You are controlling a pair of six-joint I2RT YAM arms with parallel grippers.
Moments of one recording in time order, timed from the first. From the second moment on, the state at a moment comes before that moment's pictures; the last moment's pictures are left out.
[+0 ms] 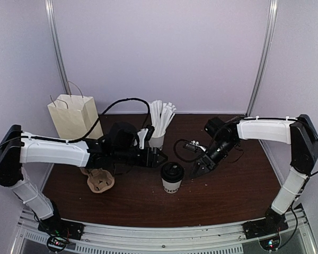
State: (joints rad) left arm -0.96 1.55 0.97 0.06 0.15 -0.62; right arm 0.57 1.72 1.22 -0.89 -0.85 -0.17
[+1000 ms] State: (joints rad) left arm -0.96 1.71 0.98 0.13 0.20 -0.68; right arm 0.65 1.83 1.23 -0.77 -0.92 -0.03
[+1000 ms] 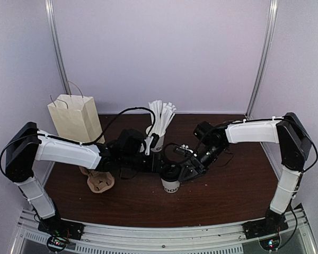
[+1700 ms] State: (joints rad) left arm -0.97 1.72 0.97 0.17 0.19 -0.79; right arm 0.66 1.84 1.23 -0.73 -0.89 0.03
